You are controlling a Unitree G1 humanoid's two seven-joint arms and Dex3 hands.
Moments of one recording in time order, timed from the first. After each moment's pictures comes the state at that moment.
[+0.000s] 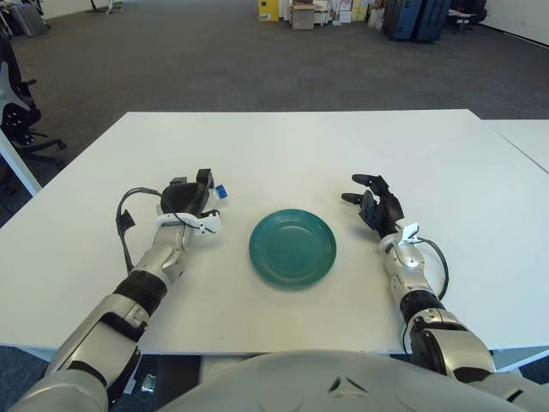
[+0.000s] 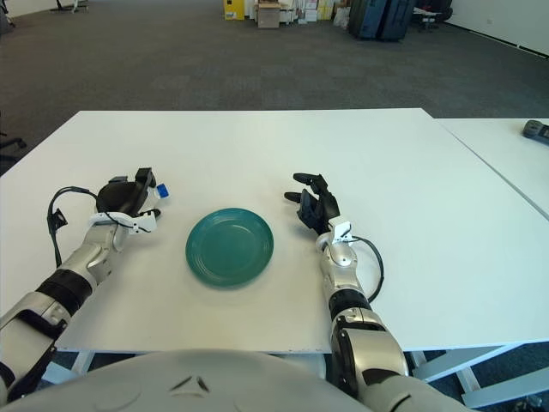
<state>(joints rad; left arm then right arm) -0.25 0.49 -0.44 0.38 0.80 0.17 0.33 -0.29 -0.06 -0.13 0.98 0.05 -0.69 0.14</state>
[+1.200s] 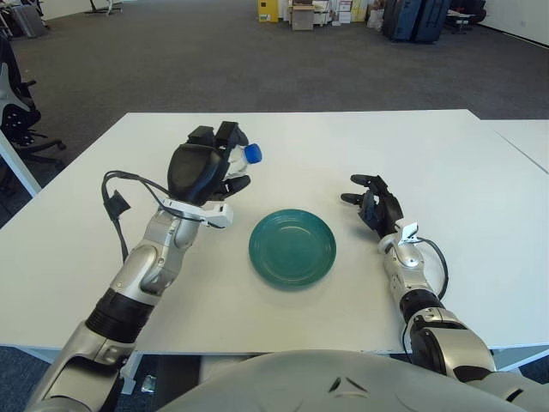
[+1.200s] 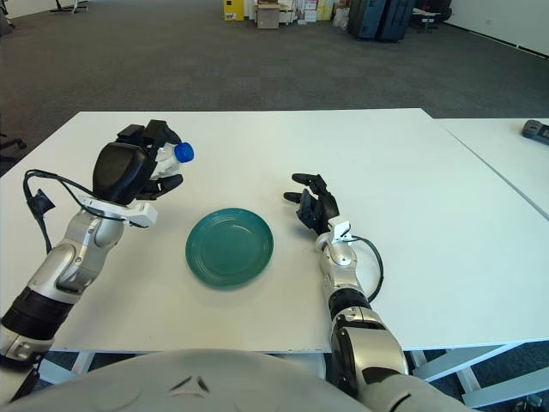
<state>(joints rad) -0.12 0.45 -0.30 -0.21 0.82 -0.05 0.25 -0.30 -0.06 -0.13 0.99 0.05 -0.70 0.14</state>
